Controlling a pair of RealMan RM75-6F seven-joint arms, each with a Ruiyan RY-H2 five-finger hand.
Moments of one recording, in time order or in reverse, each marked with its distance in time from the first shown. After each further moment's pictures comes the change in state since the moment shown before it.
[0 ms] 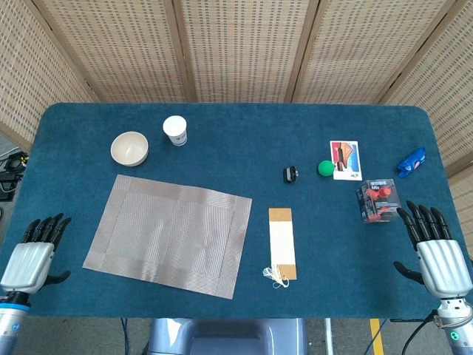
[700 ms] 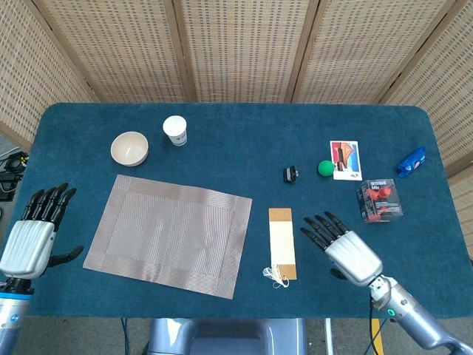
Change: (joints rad) left arm -0.016 0.091 -0.127 -0.220 0.065 0.035 0.046; right arm 0.329 -0.053 -0.040 -0.019 -0.239 -0.426 -0.043
